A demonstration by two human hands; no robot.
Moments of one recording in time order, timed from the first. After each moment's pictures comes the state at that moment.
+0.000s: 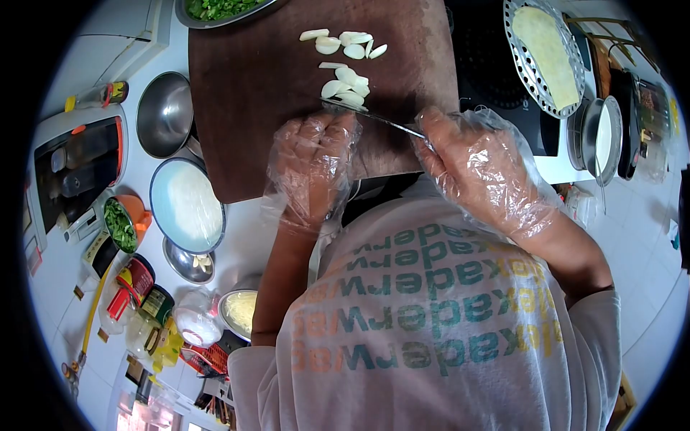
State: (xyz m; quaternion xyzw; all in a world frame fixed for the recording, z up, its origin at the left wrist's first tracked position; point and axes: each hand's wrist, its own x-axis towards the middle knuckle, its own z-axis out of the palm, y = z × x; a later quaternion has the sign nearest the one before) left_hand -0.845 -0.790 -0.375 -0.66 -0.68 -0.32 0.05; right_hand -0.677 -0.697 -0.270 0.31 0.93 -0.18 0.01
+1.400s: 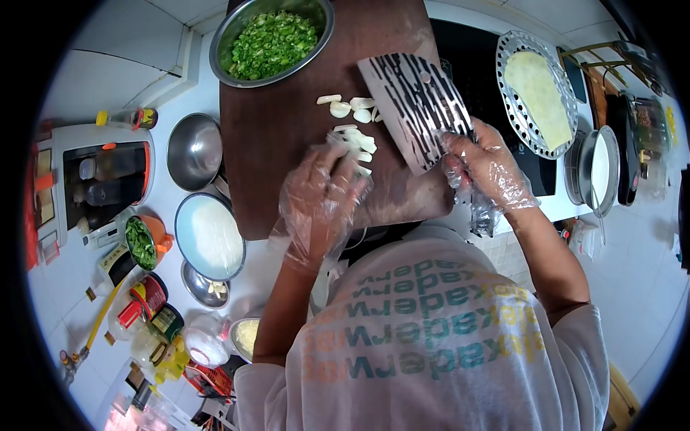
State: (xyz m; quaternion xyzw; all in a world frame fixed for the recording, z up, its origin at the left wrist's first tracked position) left_hand -0.854 -0.777 -0.348 -0.66 -0.70 -0.26 -0.04; right_hand -0.667 -0.644 -0.285 0.52 0.56 -0.64 -0.11
